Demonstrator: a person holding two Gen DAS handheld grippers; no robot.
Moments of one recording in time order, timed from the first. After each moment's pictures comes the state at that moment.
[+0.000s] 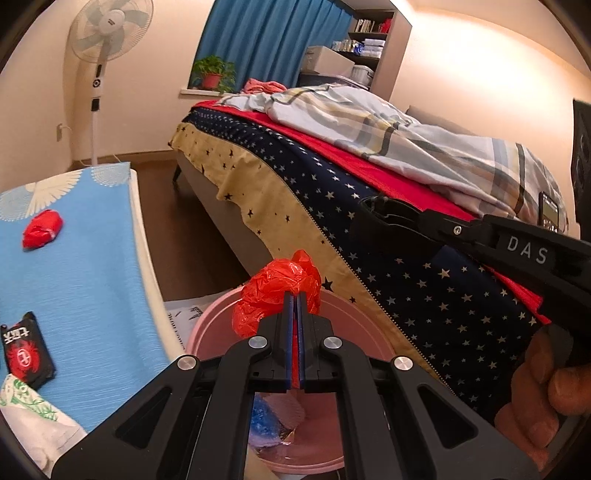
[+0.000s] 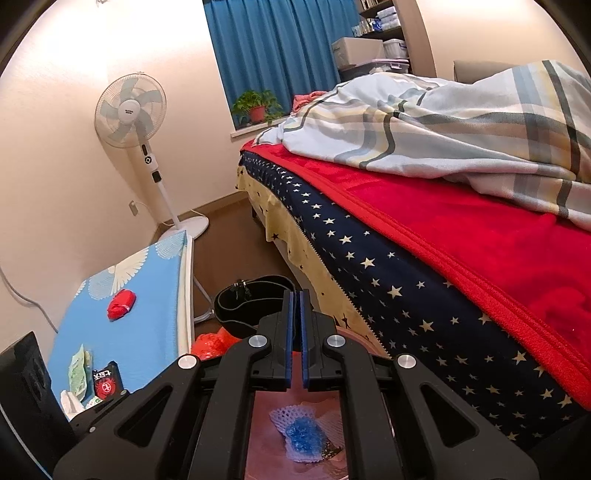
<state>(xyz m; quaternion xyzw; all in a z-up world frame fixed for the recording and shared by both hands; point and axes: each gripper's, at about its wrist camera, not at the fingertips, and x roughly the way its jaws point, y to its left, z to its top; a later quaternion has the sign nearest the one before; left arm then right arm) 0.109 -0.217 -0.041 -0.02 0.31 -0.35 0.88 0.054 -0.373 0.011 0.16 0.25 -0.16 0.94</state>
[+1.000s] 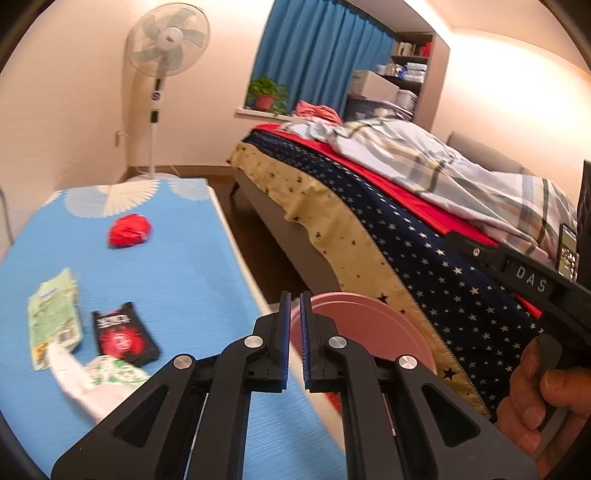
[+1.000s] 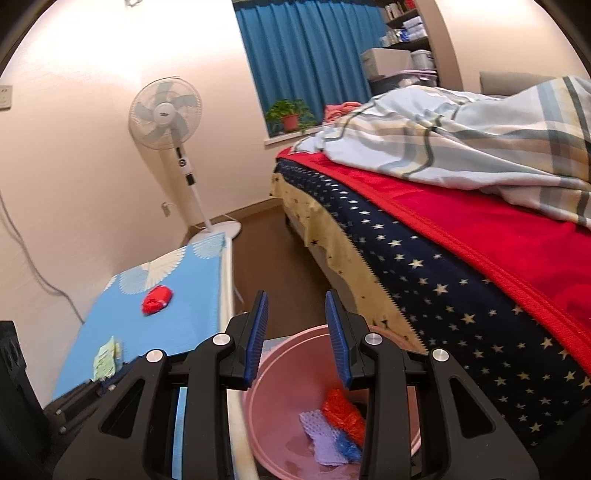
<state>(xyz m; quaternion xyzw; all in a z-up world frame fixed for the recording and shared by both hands) 0.091 -0.124 -0.010 -0.05 0.28 -0.25 0.93 0.045 -0.329 0.021 0.15 0.22 -0.08 0.96</state>
